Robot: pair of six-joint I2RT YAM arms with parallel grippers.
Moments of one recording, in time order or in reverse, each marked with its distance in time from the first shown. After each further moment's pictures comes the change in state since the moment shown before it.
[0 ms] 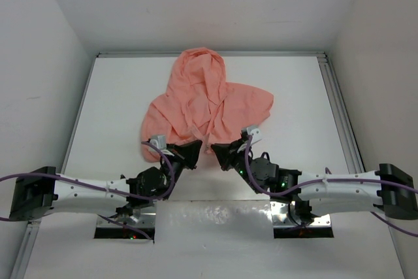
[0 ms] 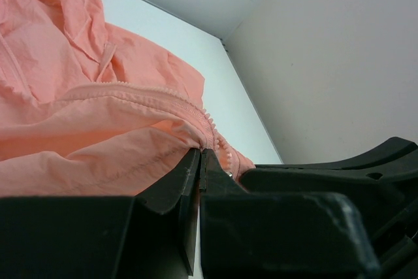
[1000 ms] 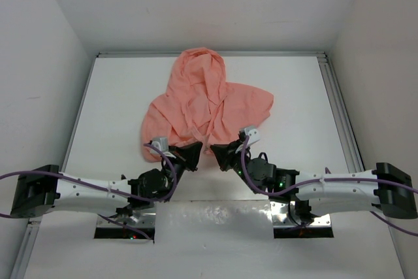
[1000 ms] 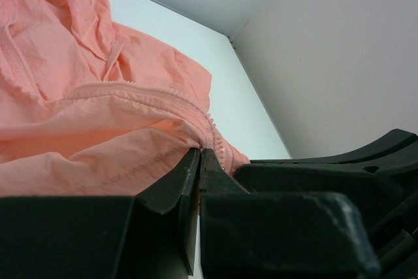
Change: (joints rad) left arm -0.033 0.024 0.000 0.014 -0.035 0.033; right arm 0.000 0.025 0.000 0.006 0.002 0.000
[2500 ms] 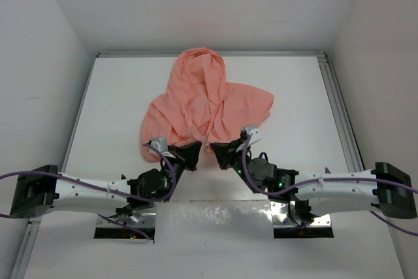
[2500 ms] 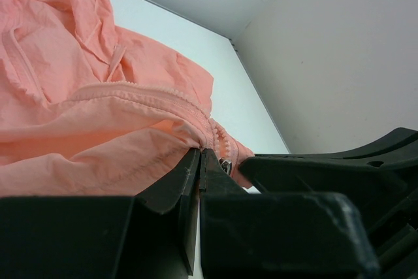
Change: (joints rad) left arm -0.007 -0.011 0.000 0.000 -0.009 0.018; right arm 0.000 0.008 0.000 0.039 0.026 0.003
